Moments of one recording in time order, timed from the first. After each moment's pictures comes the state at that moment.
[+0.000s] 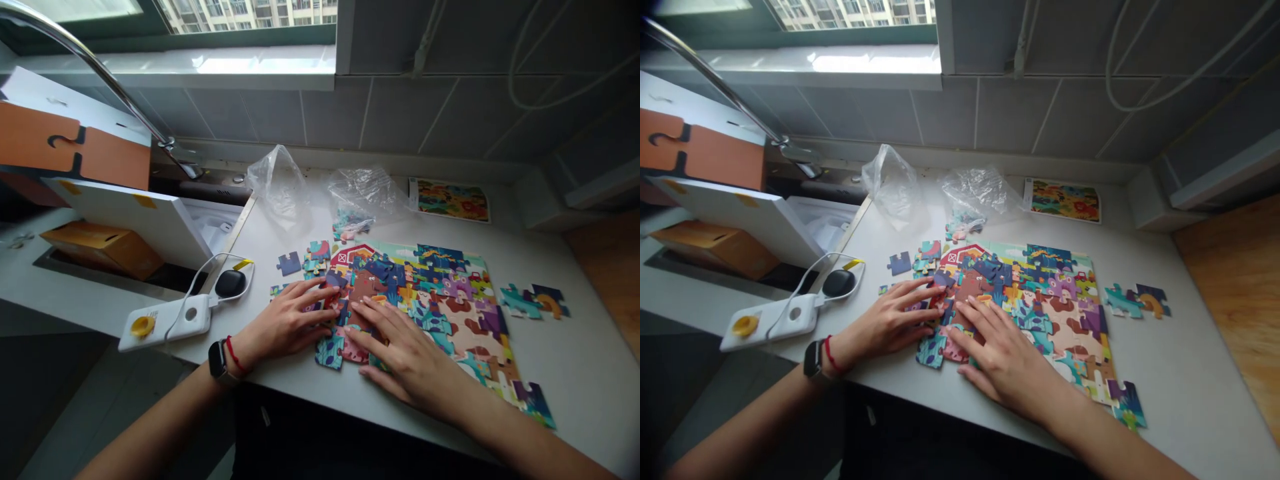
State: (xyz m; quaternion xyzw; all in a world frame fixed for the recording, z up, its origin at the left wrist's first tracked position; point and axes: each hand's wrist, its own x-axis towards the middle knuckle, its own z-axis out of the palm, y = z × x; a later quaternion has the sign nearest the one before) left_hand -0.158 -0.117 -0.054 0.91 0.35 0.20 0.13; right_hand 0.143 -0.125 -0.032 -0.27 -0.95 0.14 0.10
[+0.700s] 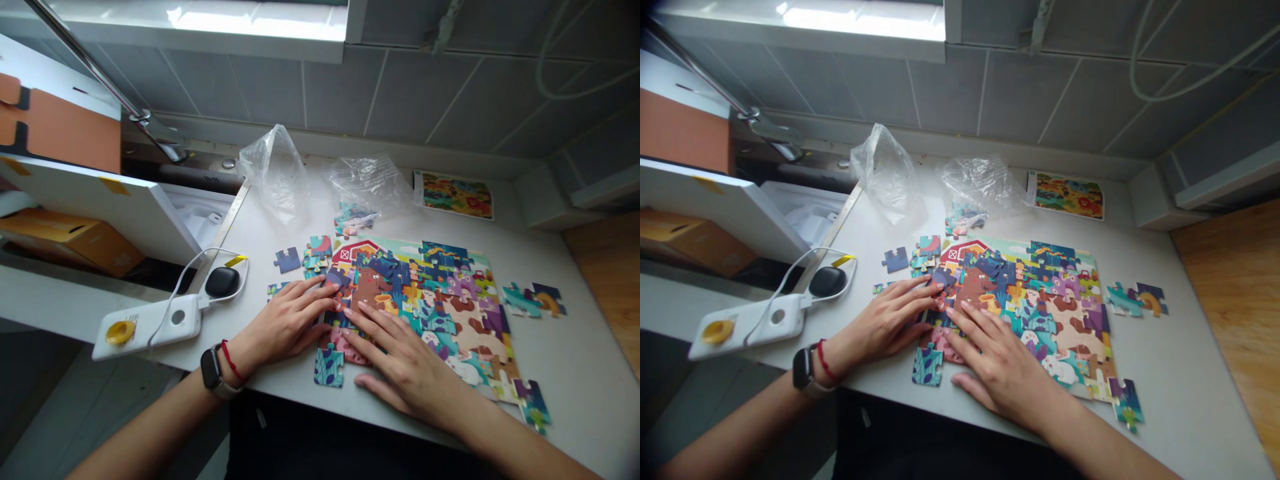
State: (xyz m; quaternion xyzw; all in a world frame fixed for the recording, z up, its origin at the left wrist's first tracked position) left_hand -0.158 -0.120 -0.063 0.89 0.38 0.21 0.16; right_hand 0.134 -0.132 -0.037 -0.28 -0.94 0.17 0.07
